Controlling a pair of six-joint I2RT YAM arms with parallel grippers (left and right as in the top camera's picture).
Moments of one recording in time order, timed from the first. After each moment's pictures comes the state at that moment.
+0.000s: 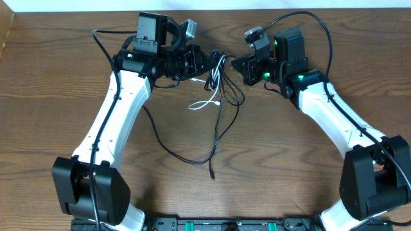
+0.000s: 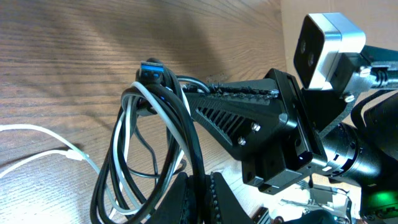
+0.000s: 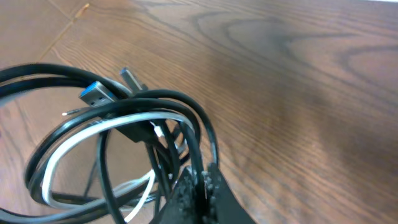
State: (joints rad) left arm -0.22 1.72 1.52 -0.68 0.76 -0.46; right arm 0.31 1.77 1.26 -0.12 -0.54 0.13
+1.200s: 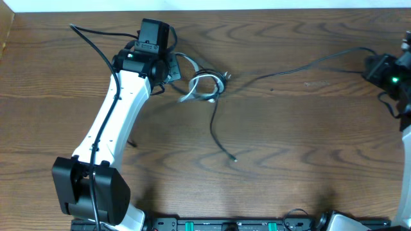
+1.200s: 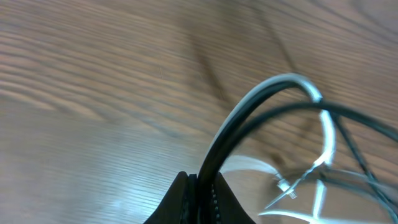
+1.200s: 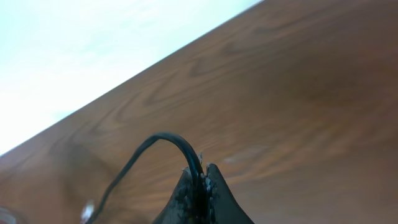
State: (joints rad) left arm -0.21 1.72 1.52 -0.89 -0.10 -0.43; right arm -0.37 1.35 1.26 -0.57 -0.36 0.31
